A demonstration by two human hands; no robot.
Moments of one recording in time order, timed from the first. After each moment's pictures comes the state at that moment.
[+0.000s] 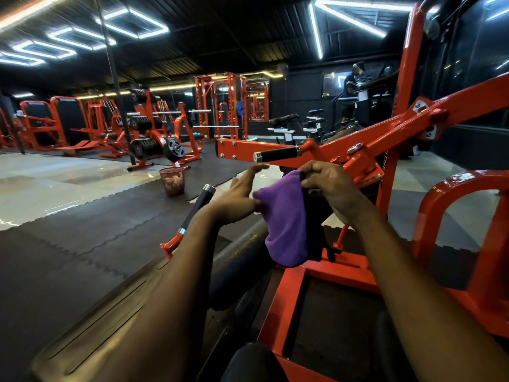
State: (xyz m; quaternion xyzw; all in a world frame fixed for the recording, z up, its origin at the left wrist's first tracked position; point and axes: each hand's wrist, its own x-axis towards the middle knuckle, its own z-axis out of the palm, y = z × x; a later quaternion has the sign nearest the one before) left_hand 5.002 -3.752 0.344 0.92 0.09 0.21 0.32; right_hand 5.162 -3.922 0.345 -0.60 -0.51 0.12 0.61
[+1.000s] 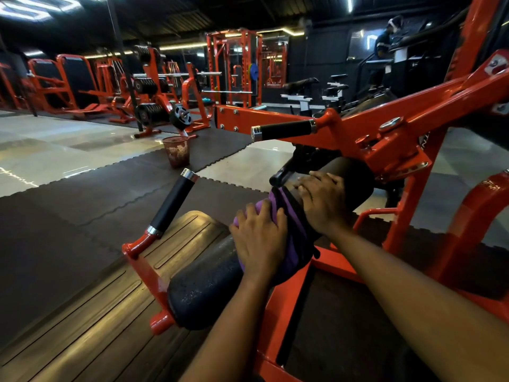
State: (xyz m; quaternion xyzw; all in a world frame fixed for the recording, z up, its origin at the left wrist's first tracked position) left_hand 5.145 -3.748 0.199 0.84 0.42 0.35 0.09; right_hand 5.307 -3.797 0.223 -0.74 -0.49 -0.36 0.29
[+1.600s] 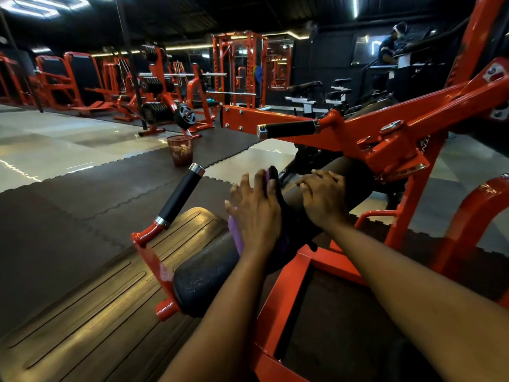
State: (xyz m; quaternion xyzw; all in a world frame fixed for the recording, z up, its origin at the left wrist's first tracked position) left_hand 5.130 -3.742 0.231 0.80 0.38 0.43 0.19; right_hand 5.302 -3.796 0.225 -0.77 -0.47 -0.33 0.29
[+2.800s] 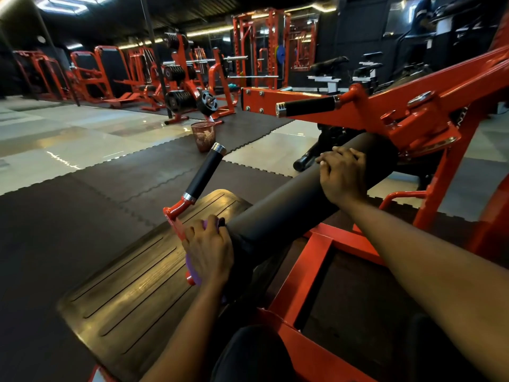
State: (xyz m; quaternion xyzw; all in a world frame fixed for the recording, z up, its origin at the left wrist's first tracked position) left_hand 4.992 -3.716 0.129 0.76 0.50 0.41 0.11; right_hand 5.301 -3.795 0.219 -0.78 -0.45 -0.32 0.29
